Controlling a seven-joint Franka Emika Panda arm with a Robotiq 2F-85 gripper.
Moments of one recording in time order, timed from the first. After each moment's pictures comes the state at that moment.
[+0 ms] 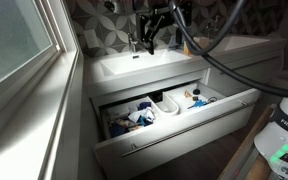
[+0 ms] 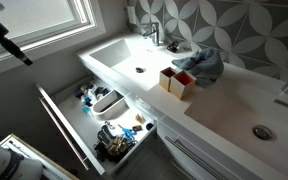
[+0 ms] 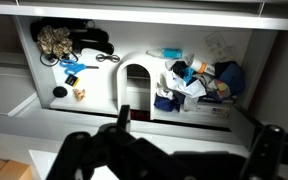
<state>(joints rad) 0.06 -0.74 0.51 -2.65 0.07 2.04 0.70</state>
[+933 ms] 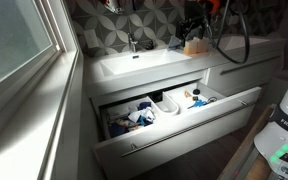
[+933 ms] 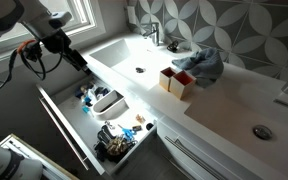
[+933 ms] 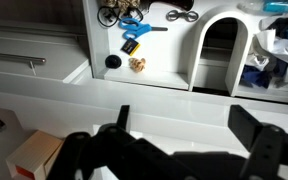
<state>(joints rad) -0.20 -0.61 0.12 -2.76 -0.27 2.35 0.33</state>
